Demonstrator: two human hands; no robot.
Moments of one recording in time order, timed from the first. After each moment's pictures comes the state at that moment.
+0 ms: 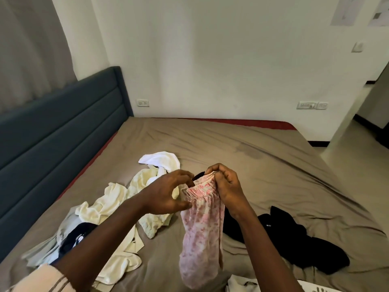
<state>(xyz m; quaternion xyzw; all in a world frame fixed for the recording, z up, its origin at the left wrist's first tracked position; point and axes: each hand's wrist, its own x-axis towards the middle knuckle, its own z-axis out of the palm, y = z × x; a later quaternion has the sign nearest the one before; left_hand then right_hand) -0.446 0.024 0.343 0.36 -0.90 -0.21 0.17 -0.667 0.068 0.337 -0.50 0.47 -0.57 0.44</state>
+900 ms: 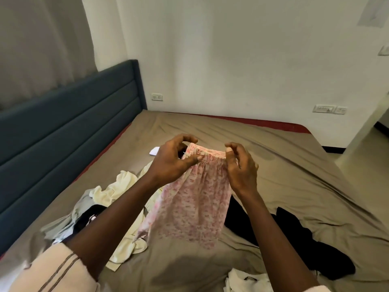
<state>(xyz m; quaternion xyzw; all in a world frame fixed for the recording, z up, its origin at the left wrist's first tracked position) -0.457 0.051 0.398 0.43 -0.73 -0.32 0.43 -0.674 0.060 0.351 -0.58 0.60 -0.53 0.17</state>
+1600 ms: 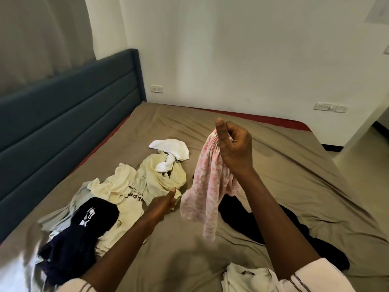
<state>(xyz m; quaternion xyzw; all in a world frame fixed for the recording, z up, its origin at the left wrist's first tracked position) -0.418 0.080 0.236 0.66 -0.41 -0.55 0.30 -0.636 0.039 0.406 -0.61 0.51 -0.59 0.15</state>
